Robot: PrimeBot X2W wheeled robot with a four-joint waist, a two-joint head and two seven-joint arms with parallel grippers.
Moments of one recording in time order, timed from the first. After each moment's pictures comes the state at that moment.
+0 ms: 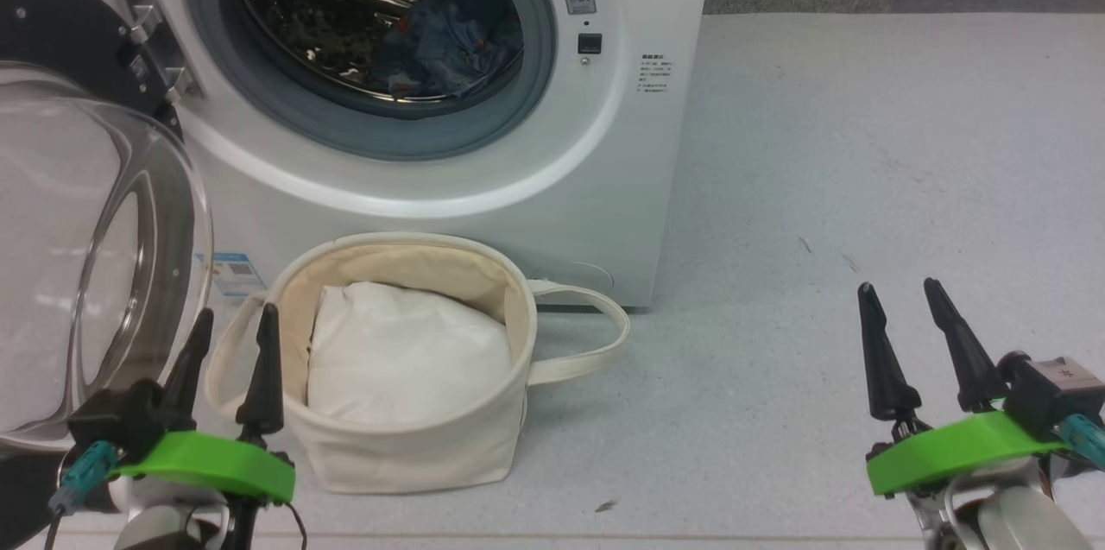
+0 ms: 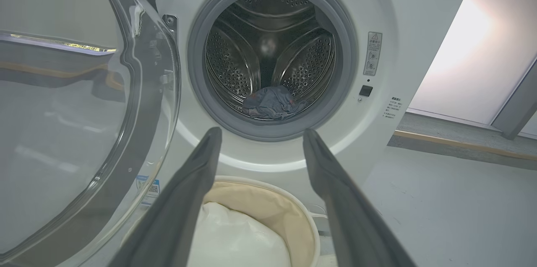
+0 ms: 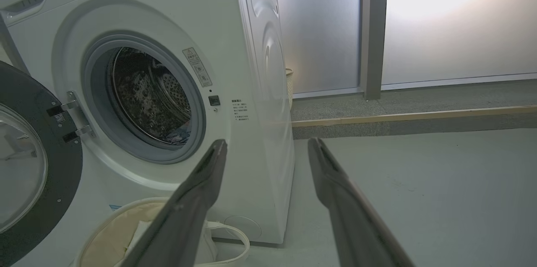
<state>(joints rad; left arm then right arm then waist) -0.25 0.12 0.08 0.46 -0.28 -0.13 -0.26 -0.10 -0.29 0.22 0.12 0.44 0.12 -0.25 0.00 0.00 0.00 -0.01</state>
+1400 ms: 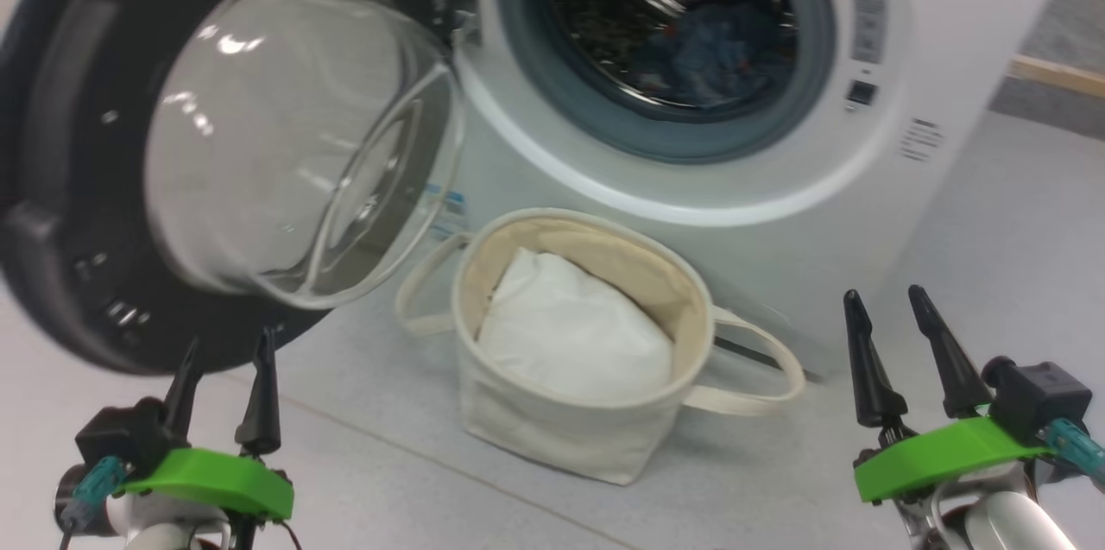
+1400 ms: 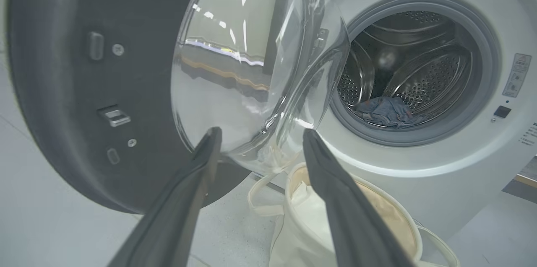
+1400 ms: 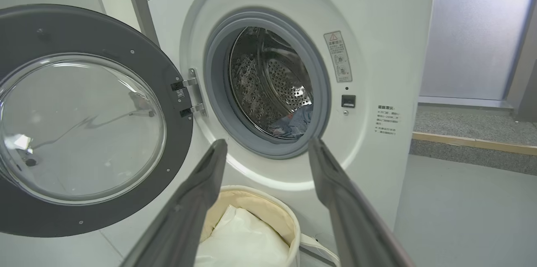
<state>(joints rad) -0.23 0.11 0.10 0.49 -0.22 -0.11 -0.26 -0.09 -0.28 0.24 0.13 0.45 0.12 -0.25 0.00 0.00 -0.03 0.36</state>
